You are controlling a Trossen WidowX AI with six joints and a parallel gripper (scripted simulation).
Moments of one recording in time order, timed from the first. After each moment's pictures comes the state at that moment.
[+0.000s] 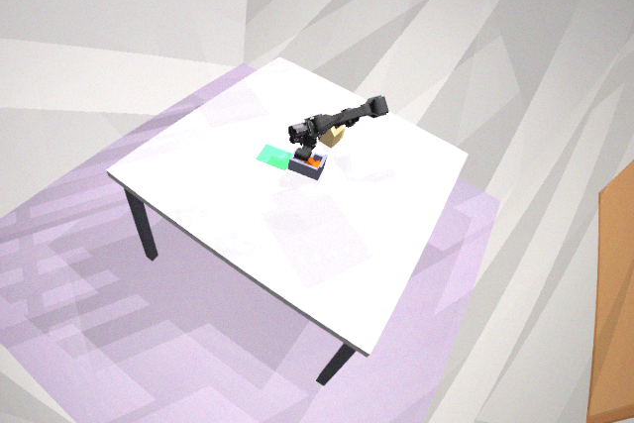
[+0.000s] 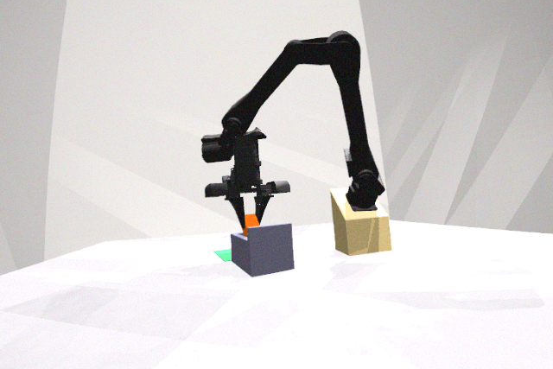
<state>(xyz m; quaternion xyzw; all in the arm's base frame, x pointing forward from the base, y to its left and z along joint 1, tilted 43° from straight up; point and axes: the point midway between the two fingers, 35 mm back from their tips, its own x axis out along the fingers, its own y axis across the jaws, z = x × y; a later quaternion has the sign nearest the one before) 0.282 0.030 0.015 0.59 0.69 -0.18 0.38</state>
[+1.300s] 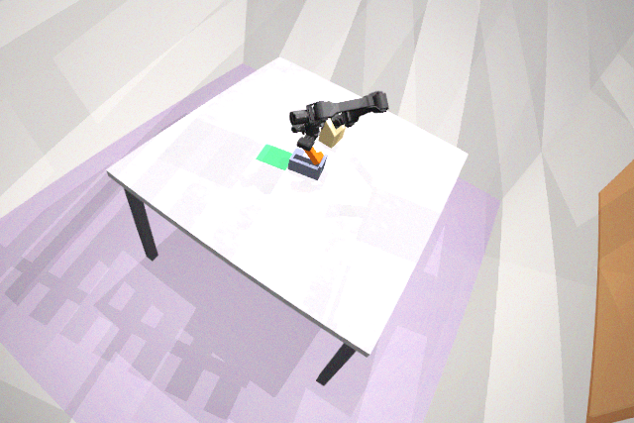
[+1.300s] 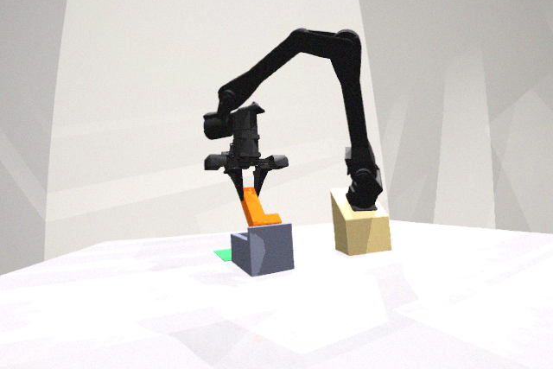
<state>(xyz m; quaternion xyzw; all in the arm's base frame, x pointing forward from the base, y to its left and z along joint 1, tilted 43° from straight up) 0.283 -0.010 0.060 0.59 0.69 -0.18 0.37</state>
